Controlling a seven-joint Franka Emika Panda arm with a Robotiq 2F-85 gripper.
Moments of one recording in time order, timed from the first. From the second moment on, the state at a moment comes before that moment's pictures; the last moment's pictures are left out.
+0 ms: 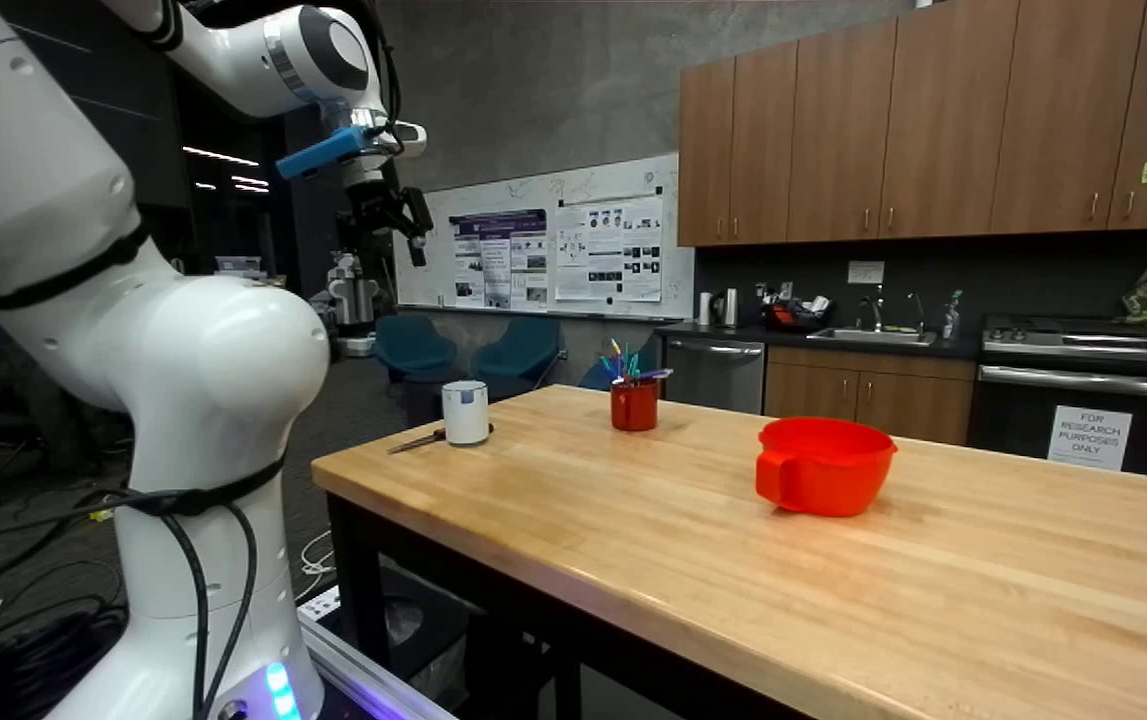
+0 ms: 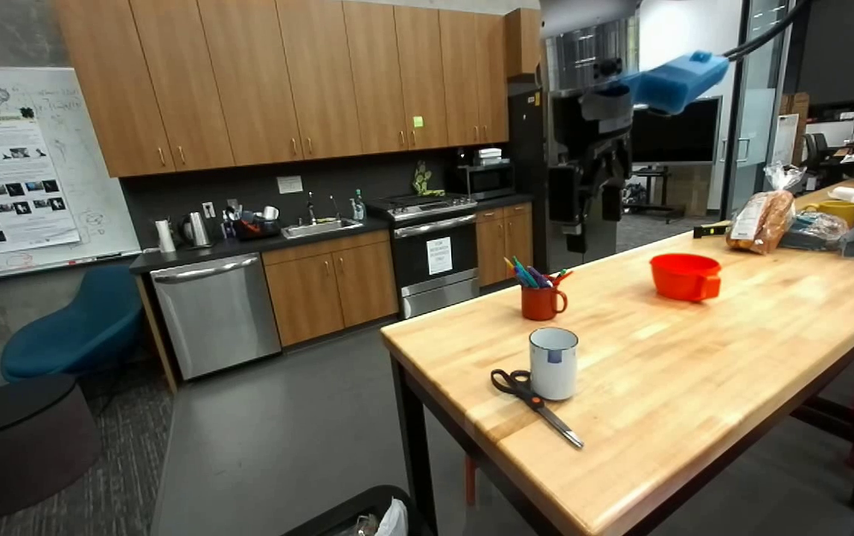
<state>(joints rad) 0.14 -0.61 0.34 -2.32 -0.02 1.74 0.23</state>
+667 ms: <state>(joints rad) 0.14 -0.59 0.30 -2.32 -0.05 1.75 0.23</state>
